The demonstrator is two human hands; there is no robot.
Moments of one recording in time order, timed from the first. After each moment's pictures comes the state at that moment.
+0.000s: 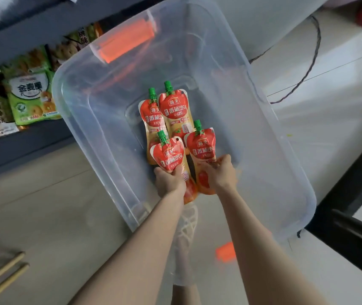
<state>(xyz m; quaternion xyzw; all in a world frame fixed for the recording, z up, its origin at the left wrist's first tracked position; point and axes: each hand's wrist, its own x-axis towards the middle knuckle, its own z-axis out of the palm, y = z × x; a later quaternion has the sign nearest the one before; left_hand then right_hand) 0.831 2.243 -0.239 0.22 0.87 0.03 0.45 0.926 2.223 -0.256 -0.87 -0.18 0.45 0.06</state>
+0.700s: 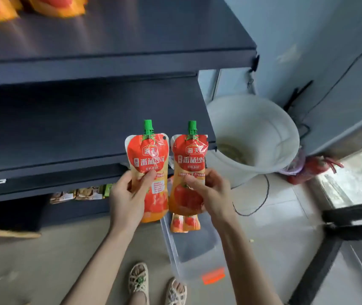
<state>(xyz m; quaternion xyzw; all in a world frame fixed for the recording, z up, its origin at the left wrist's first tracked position) 0.695 2.281 0.260 0.42 0.64 0.47 0.45 0.861 2.281 0.249 -0.61 -0.37 0.53 0.47</state>
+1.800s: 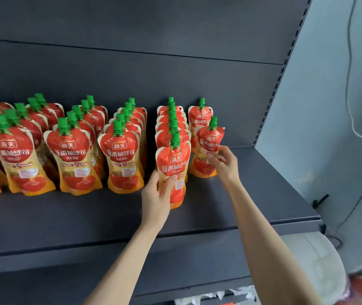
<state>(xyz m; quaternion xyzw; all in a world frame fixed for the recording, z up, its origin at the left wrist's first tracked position) 0.531 2.529 0.430 0.54 0.47 0.61 0.34 0.713 2.623 0.444 -0.51 -0.53 0.34 0.59</state>
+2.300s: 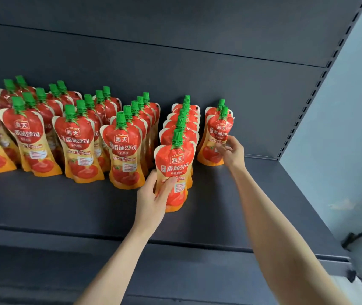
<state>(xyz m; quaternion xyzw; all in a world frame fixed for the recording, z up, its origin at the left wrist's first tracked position) 0.542 2.532 0.428 0.51 0.46 0.64 0.33 0.727 2.724 0.440 -0.50 -0.57 0.36 0.54</state>
